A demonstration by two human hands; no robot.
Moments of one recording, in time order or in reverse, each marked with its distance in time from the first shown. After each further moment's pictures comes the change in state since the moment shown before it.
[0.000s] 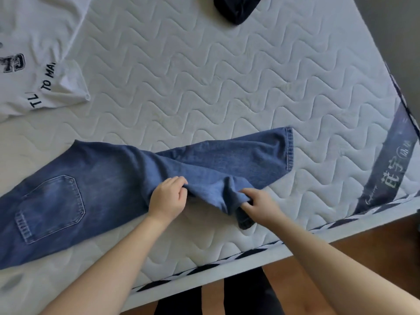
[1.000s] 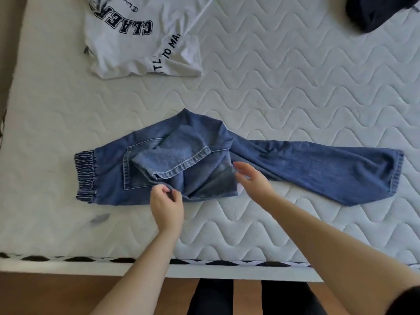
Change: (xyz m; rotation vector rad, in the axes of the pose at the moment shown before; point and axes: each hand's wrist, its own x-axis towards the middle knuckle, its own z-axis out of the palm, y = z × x) left_hand -0.149 -0.163 -0.086 -0.183 0.516 -0.948; right_hand 0.080 -0.198 0.169 0.297 -0.128 0.071
